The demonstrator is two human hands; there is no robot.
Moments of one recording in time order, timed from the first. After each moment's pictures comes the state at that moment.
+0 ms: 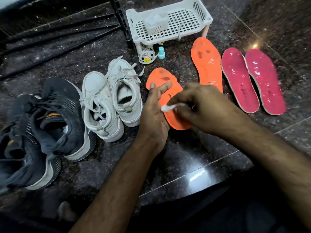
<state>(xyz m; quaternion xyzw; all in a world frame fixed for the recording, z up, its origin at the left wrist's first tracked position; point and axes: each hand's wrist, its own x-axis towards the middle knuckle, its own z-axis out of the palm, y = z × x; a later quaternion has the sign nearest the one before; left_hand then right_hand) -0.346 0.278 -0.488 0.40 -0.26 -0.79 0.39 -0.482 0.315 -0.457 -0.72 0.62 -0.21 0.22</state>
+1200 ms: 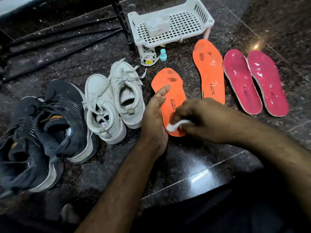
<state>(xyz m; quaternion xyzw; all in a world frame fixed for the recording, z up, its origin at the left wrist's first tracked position) -0.345 0.279 -0.488 0.39 -0.24 -0.80 0.40 -0.486 0.321 -0.455 -0.77 0.56 -0.12 0.28</state>
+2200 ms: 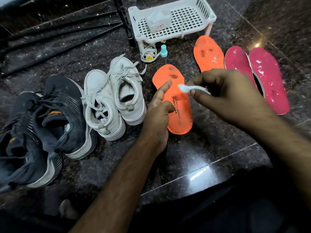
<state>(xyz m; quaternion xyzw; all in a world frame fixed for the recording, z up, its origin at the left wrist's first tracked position) -0.349 0.279 -0.501 0.45 -0.33 -0.74 0.37 -0.507 0.322 -0.446 -0.62 0.66 -0.34 0.25</state>
